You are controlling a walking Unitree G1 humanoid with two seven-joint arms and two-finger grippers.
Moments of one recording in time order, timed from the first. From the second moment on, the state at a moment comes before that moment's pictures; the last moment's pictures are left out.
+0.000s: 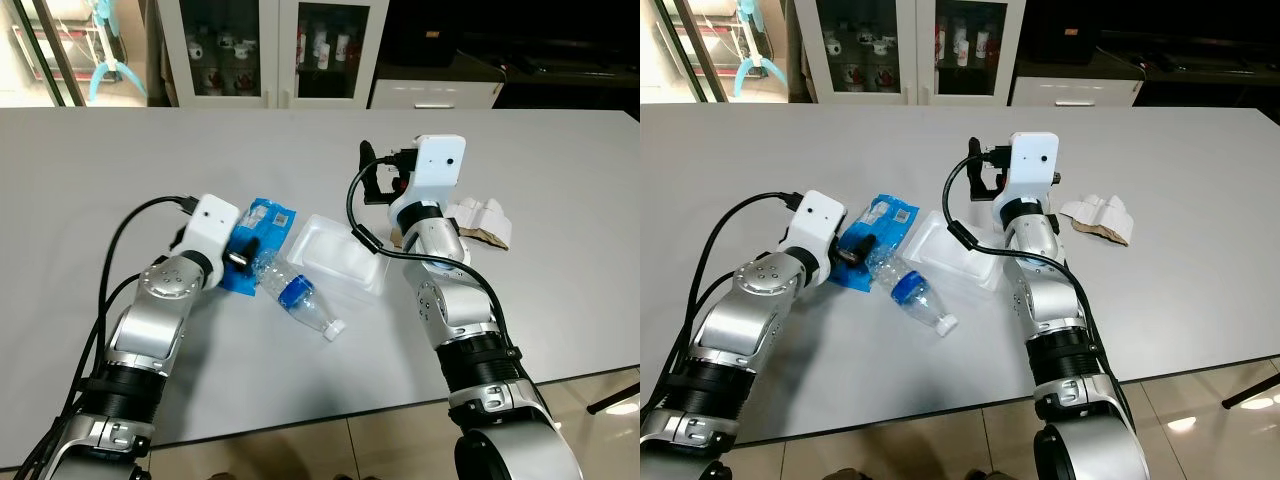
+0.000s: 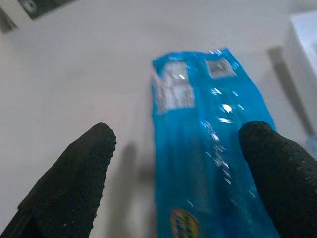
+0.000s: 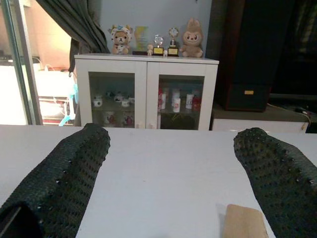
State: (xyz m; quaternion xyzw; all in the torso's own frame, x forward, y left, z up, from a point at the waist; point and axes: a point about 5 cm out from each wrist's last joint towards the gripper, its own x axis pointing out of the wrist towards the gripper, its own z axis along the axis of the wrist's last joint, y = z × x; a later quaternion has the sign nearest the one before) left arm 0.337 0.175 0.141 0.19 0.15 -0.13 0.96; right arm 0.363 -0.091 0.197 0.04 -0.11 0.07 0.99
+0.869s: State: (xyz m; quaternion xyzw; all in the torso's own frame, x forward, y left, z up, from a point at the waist) left arm 0.340 0.166 0.120 0.17 0.22 -0.11 0.95; right arm 0.363 -0.089 0.196 0.04 -0.11 0.08 0.99
